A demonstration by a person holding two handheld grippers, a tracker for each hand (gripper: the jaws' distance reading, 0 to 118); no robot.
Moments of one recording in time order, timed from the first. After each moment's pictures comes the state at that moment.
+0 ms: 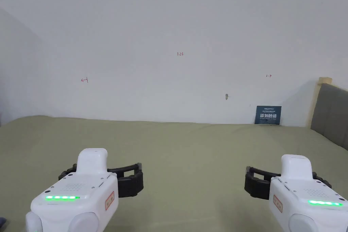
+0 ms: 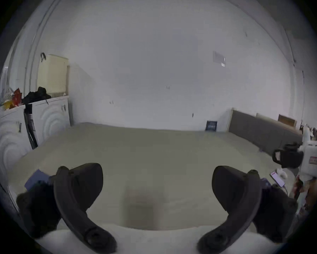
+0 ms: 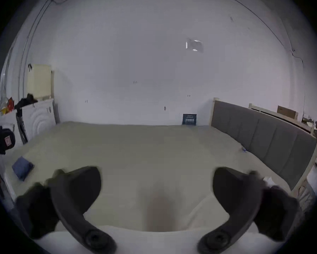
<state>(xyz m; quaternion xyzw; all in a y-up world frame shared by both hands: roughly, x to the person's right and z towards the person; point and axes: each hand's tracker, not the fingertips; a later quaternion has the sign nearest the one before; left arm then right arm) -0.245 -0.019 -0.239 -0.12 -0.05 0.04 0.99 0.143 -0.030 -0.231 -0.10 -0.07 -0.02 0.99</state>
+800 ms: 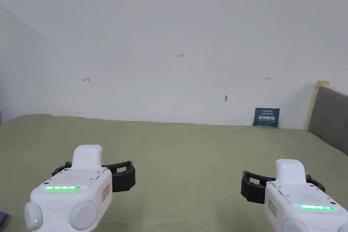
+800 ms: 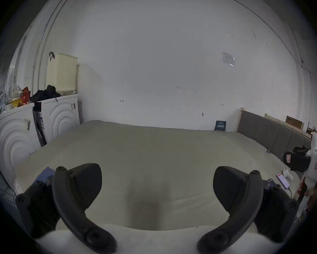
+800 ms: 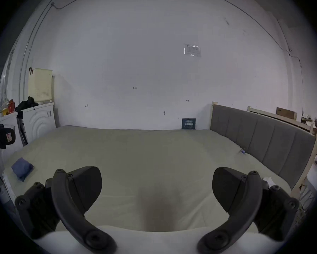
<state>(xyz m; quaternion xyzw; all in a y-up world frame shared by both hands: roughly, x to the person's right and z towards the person) -0.251 -0.021 -0.237 -0.14 -0.02 0.03 0.99 0.133 -0.038 -0.225 -0.10 -0.06 0.02 0.99</state>
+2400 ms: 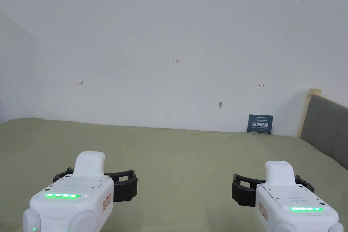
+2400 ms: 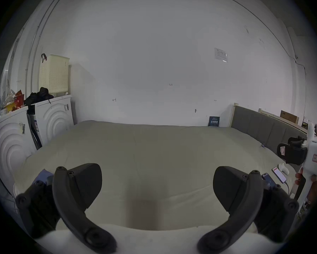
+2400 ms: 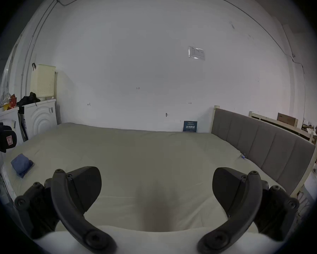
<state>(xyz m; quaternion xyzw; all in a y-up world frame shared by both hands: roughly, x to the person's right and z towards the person) -0.237 -0.020 -0.234 -0.15 -0.04 0.02 0.99 0.126 -0.025 -0.225 -0.09 -0.05 0.04 0.99</state>
